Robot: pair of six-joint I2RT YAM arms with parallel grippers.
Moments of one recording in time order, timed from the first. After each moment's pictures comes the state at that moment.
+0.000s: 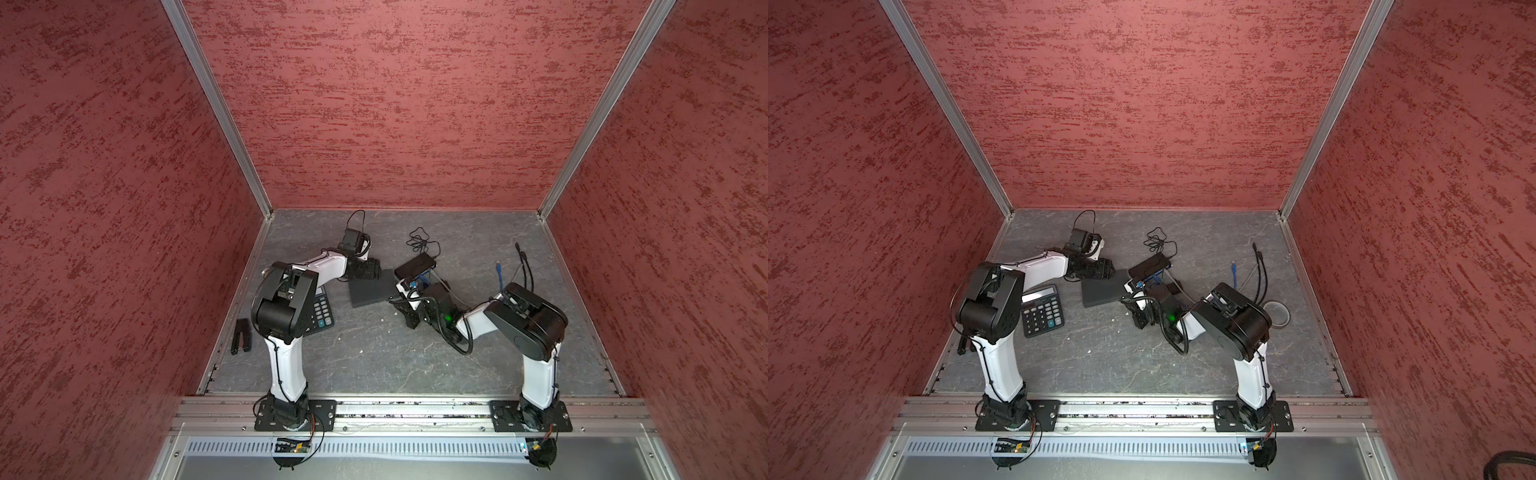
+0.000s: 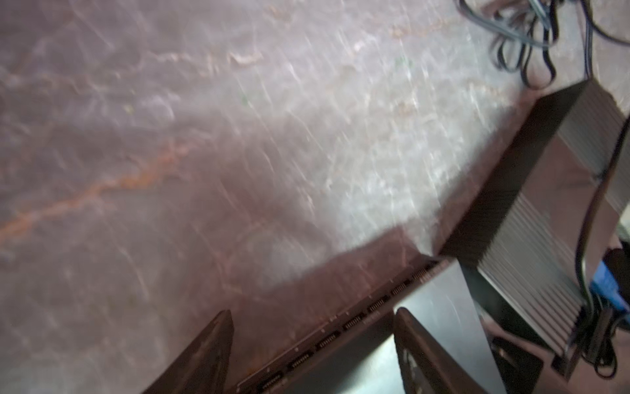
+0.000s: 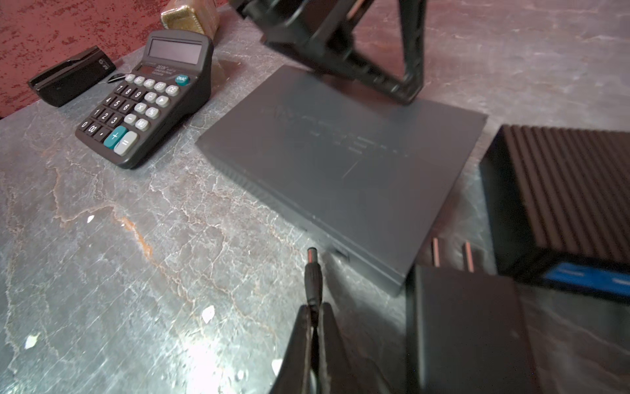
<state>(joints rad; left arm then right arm) -0.32 1.94 1.23 -0.34 0.19 -0.23 0.74 1.96 0.70 0.79 -0.24 0.12</state>
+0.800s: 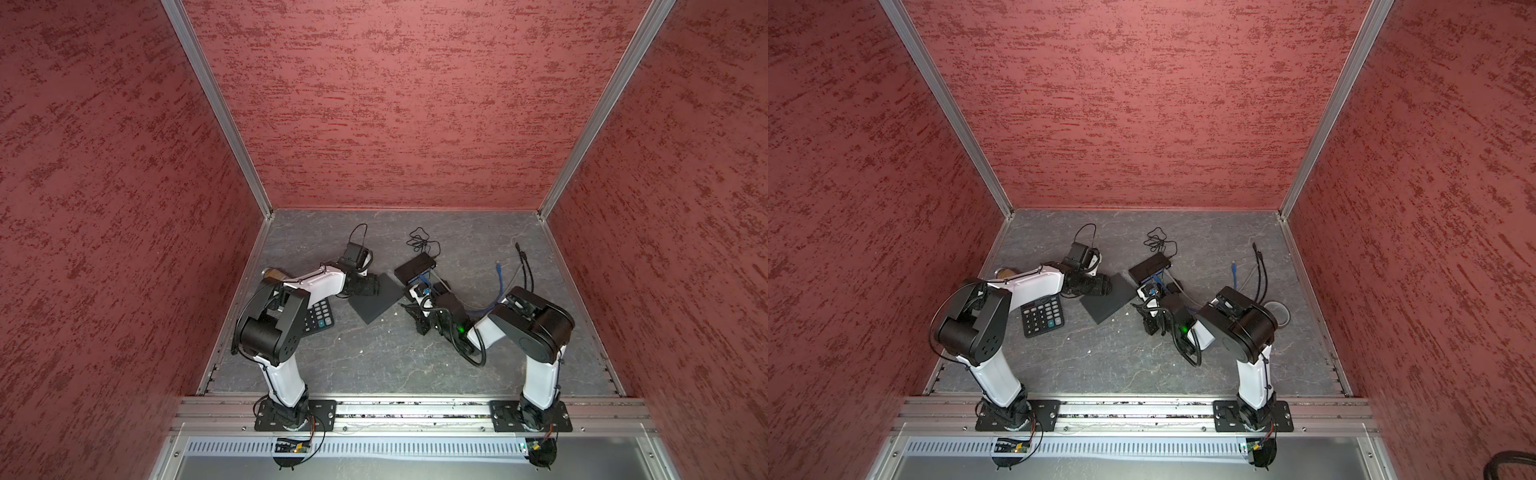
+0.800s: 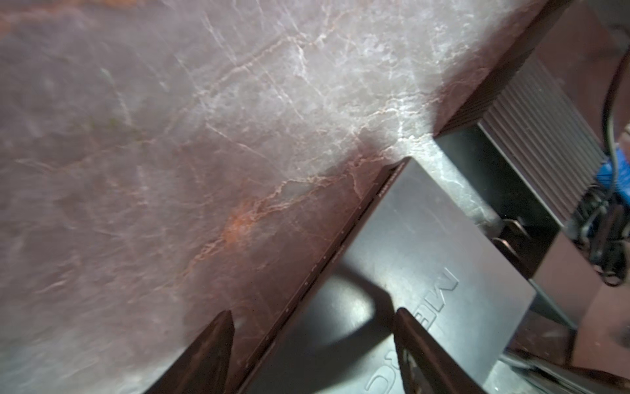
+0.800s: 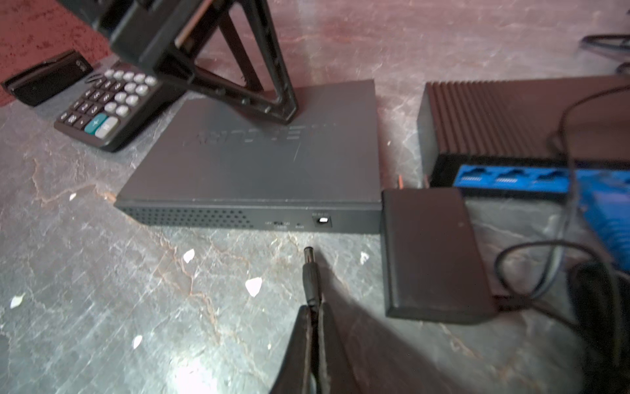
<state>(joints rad) -0.39 1.77 1.05 -0.38 0.10 -0.29 0.71 1.92 0.52 0.97 -0.18 0.14</state>
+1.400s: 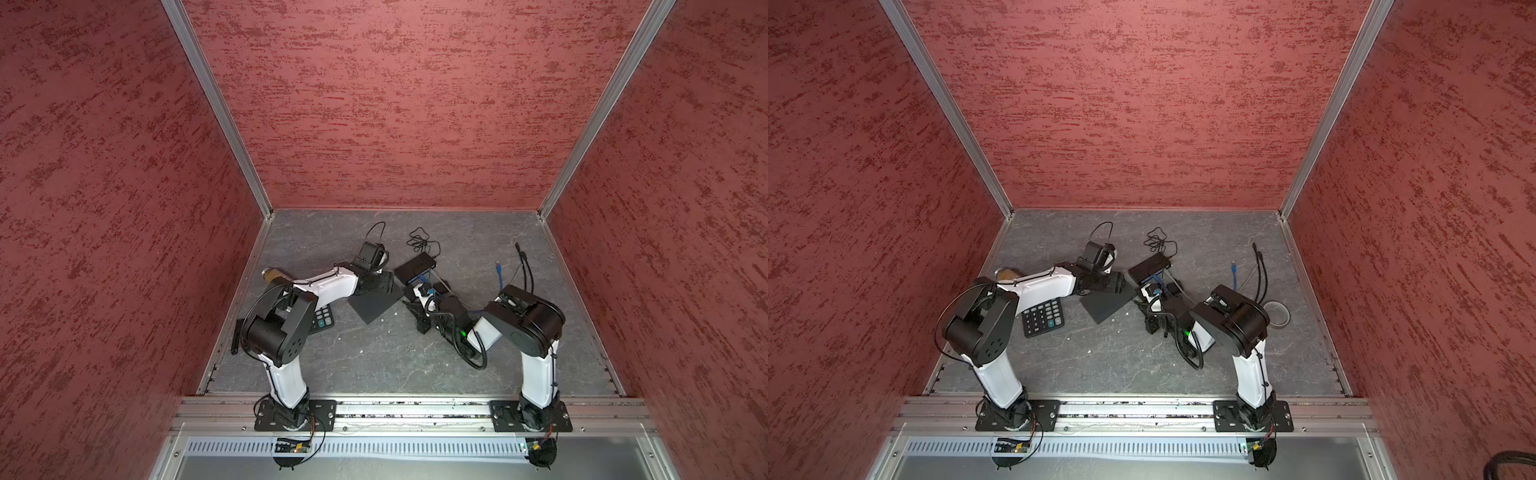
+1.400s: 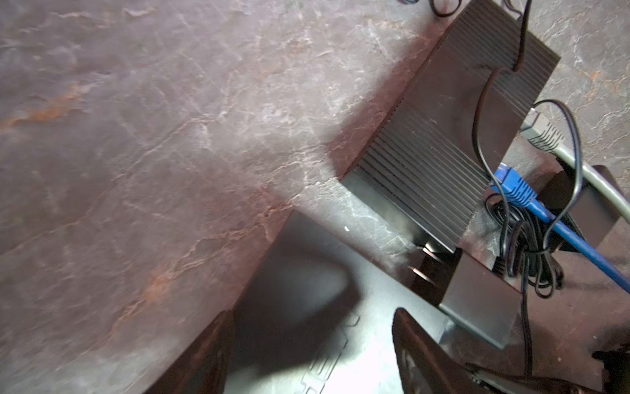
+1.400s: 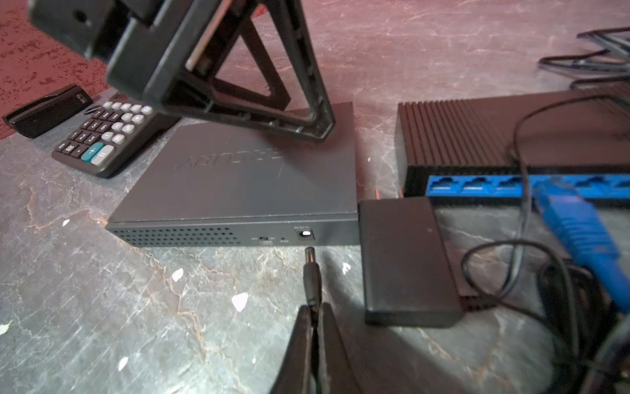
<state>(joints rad) -0.50 1.80 1.09 -0.27 0.05 -0.29 0.71 2.00 0.50 1.14 -0.15 0.18</state>
